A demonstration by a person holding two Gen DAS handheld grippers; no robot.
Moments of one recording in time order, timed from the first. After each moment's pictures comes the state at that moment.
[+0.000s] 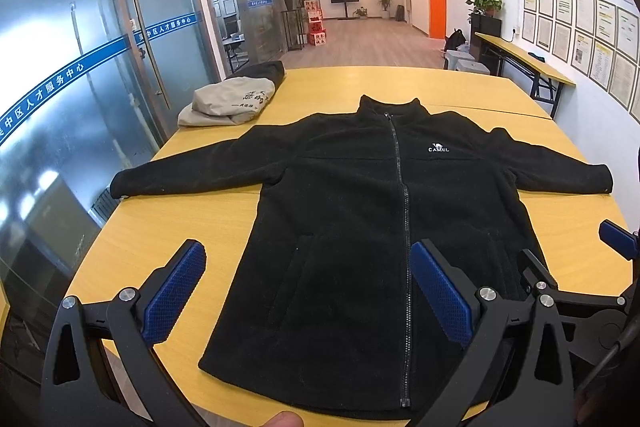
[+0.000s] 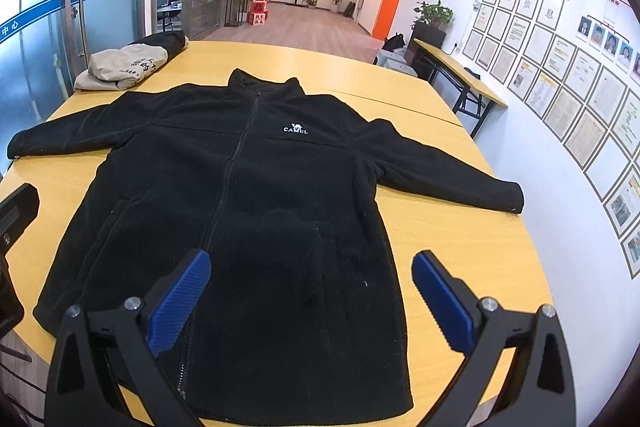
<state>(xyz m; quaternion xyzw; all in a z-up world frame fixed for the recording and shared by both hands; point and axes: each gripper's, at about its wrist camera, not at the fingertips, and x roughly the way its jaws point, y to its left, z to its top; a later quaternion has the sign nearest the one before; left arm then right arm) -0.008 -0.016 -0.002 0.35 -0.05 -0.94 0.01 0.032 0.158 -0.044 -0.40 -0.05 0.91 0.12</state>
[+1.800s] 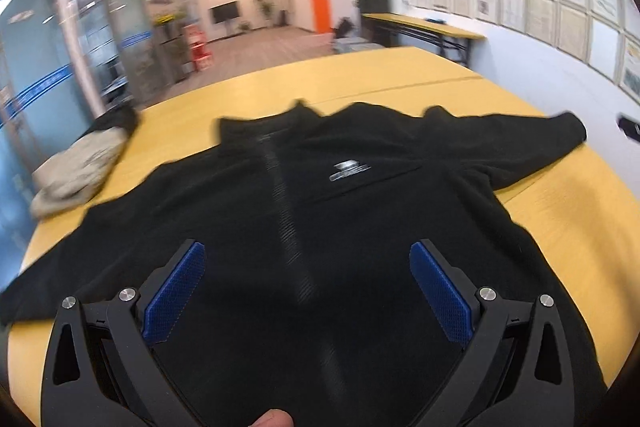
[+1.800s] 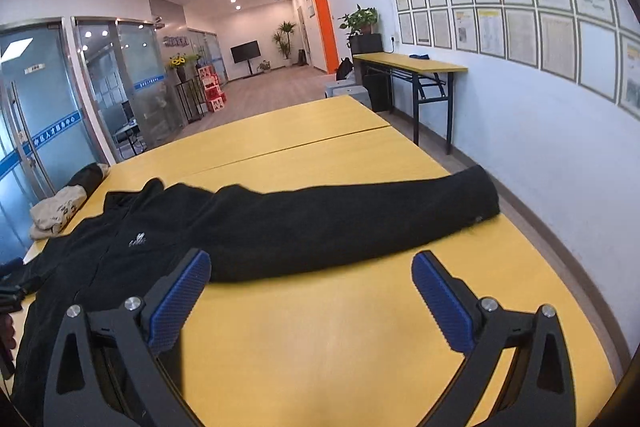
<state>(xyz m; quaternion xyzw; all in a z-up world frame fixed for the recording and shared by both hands) -0.224 0.146 -0.110 0.32 -0.14 -0.91 -0.21 -0.006 0.559 -0.105 -0.26 0.15 0.94 0.15</state>
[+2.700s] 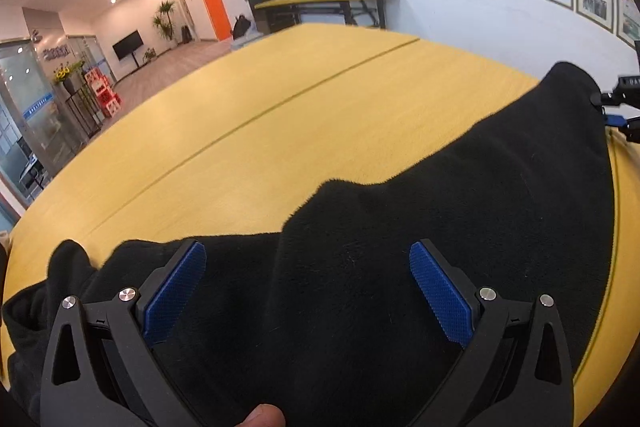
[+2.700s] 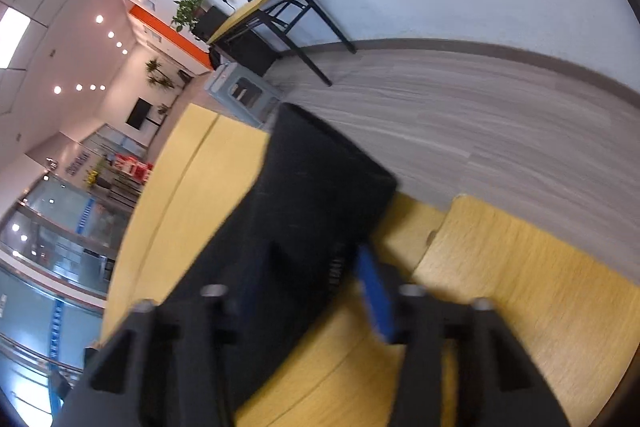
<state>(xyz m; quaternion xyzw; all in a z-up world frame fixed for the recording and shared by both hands) -0.373 0.428 -0.197 0.32 -0.24 -0.85 -0.33 -0.086 0.815 -0.241 -0.26 0.47 0.80 0.26</state>
